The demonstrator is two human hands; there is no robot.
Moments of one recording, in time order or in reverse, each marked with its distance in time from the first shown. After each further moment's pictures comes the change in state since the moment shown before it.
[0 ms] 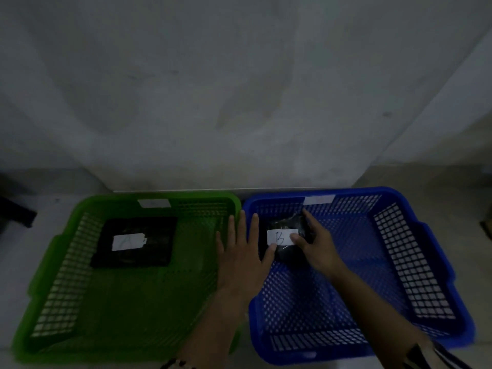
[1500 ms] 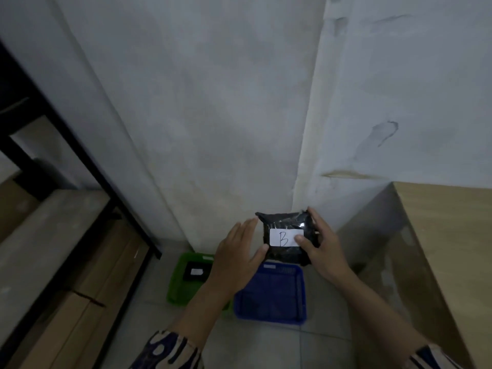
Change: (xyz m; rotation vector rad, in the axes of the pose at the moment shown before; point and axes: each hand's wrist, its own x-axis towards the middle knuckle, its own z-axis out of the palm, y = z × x) left_hand -0.313 0.377 -0.591 -0.249 0.237 0.022; right_hand -0.422 -0.573 -0.325 -0.004 -0.084 -0.382
